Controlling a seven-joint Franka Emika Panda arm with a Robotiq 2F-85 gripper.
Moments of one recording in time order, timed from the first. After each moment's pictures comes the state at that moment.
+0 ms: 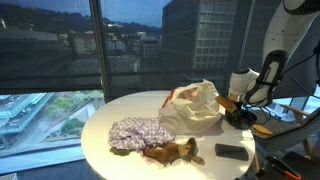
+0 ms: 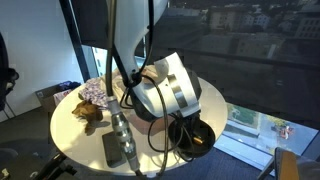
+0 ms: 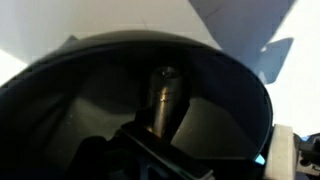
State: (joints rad) arm -0.17 0.54 -0.33 -2.25 -0.96 3.05 2.22
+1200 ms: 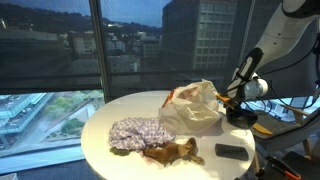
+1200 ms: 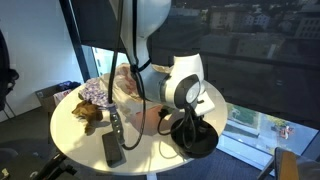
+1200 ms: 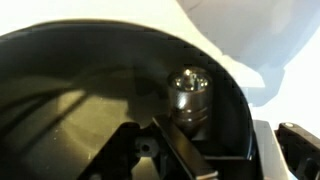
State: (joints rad) arm -0.25 0.57 -0.20 -2.21 -0.14 3.00 1.40
